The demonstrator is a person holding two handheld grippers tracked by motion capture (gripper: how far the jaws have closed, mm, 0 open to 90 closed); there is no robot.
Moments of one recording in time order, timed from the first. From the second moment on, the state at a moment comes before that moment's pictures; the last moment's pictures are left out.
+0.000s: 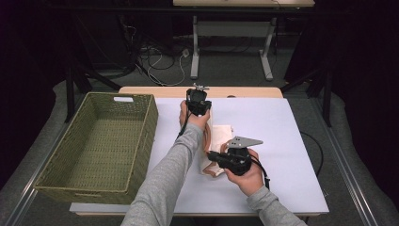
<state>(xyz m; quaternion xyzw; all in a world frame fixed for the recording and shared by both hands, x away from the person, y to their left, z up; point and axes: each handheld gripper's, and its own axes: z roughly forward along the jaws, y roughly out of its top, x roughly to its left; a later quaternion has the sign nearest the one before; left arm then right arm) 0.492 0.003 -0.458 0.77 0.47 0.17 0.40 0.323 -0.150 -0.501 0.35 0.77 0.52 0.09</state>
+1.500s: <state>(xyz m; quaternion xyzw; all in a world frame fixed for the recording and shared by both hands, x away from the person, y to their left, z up) 0.494 -0.005 -0.502 0.77 0.48 0.14 0.39 0.322 -0.164 -0.549 0.38 0.80 0.45 0.09</state>
